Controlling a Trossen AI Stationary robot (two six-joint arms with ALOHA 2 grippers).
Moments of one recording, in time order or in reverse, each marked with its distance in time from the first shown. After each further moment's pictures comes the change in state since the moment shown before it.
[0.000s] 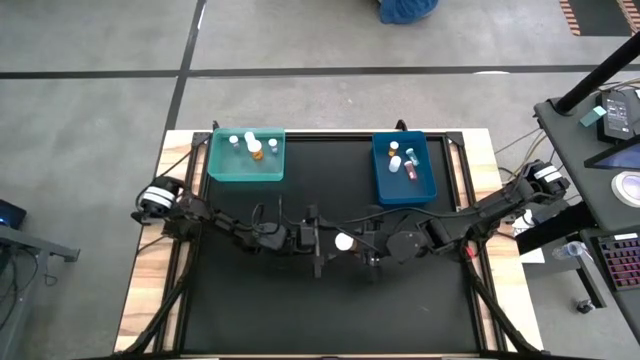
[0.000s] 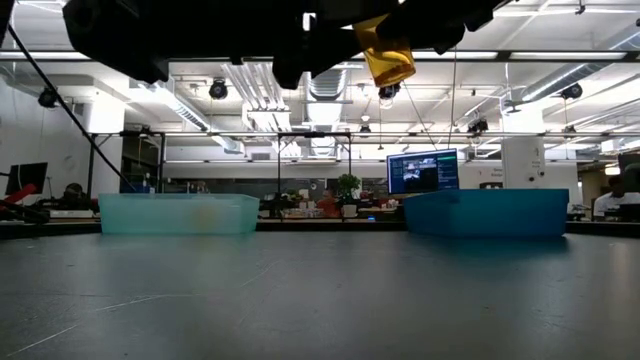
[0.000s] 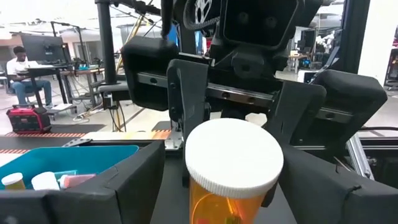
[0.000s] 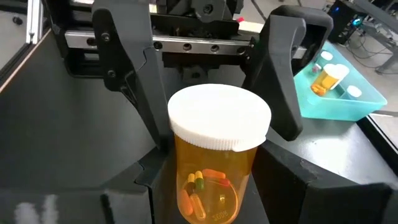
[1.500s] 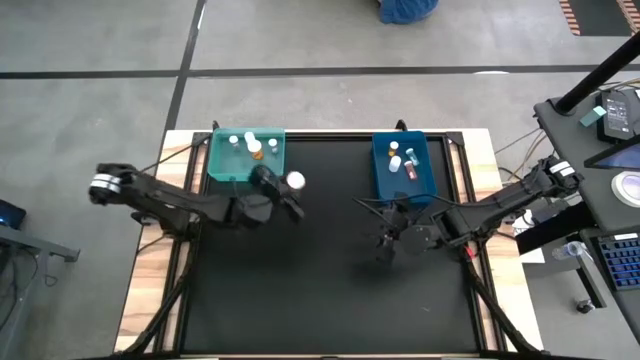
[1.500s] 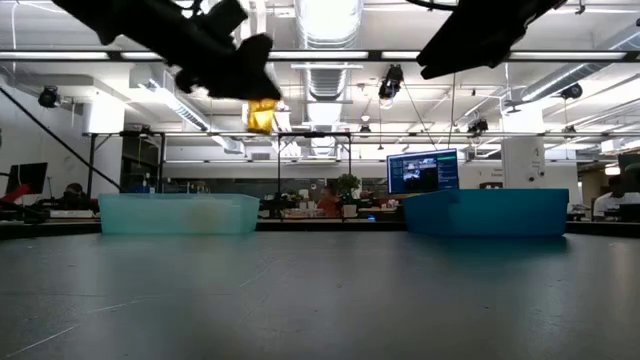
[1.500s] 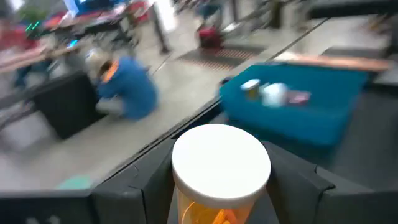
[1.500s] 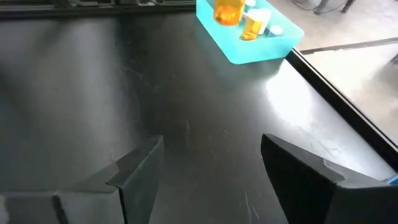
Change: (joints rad) left arm 0.135 -0.446 -0.125 -0.736 -0.578 -0.152; right arm -0.009 -0.166 -0.050 -0.312 0.188 0.297
